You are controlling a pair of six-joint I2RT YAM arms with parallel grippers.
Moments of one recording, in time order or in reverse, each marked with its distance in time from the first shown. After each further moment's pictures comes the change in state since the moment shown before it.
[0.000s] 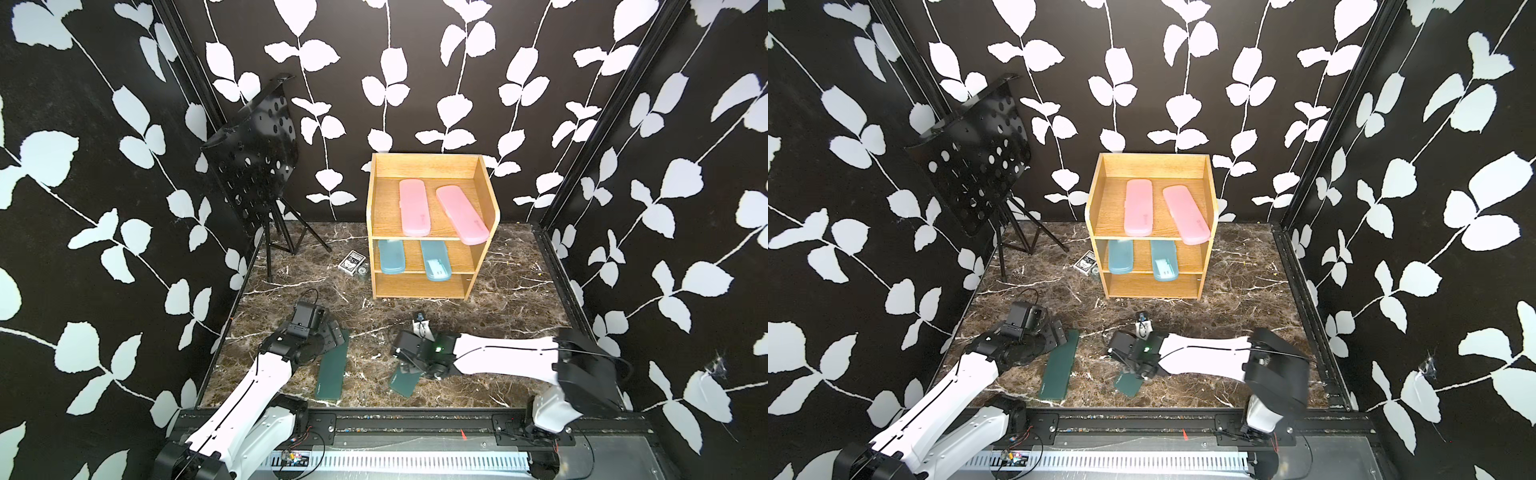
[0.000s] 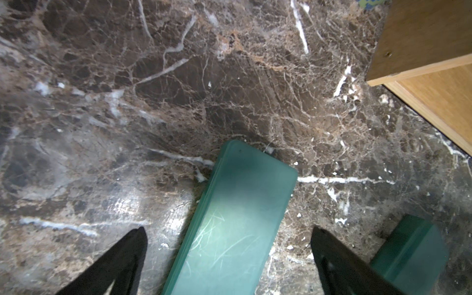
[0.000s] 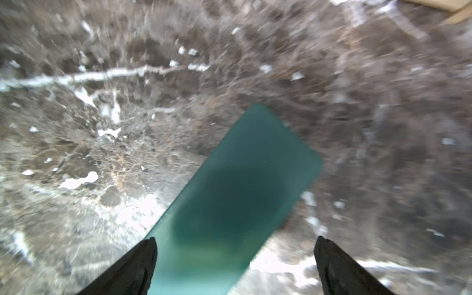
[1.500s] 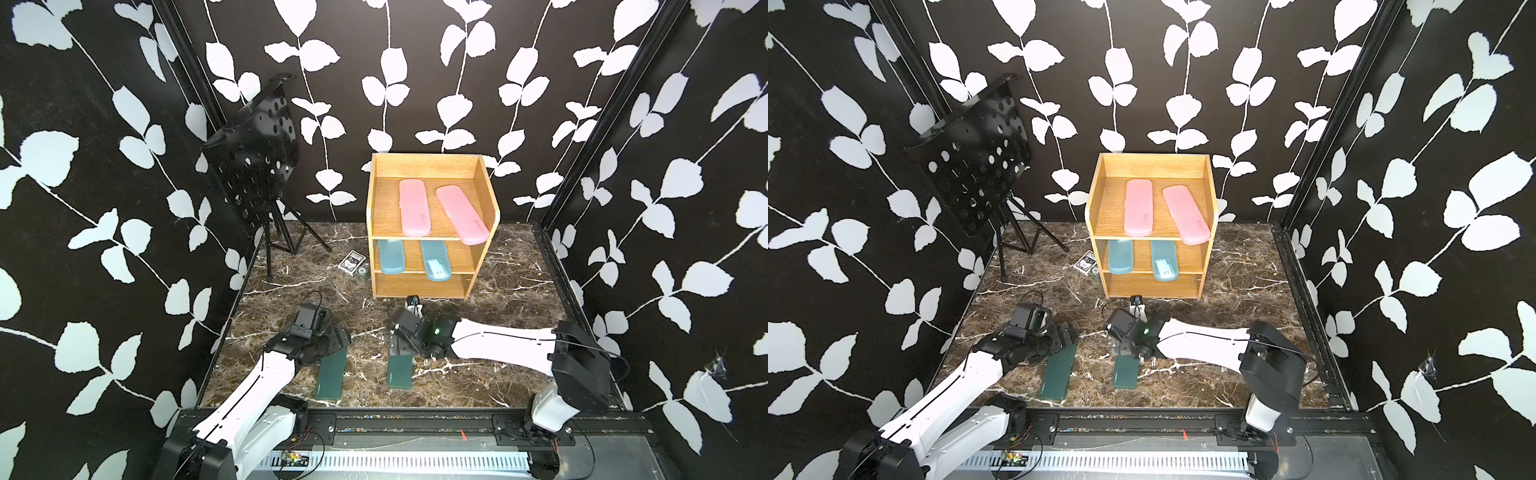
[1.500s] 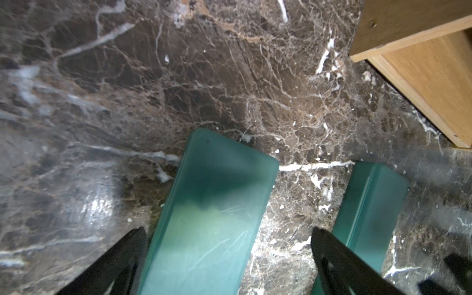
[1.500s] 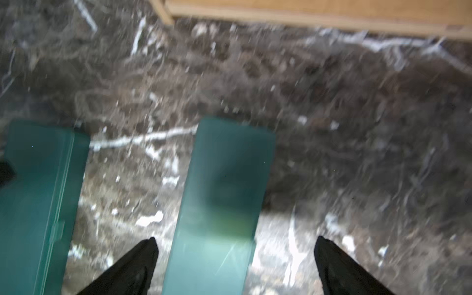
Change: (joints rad) left arm -0.002 0.031 -0.053 0.115 0.129 0.005; right arm -0.043 0.104 0.124 0.090 -0.106 -0.010
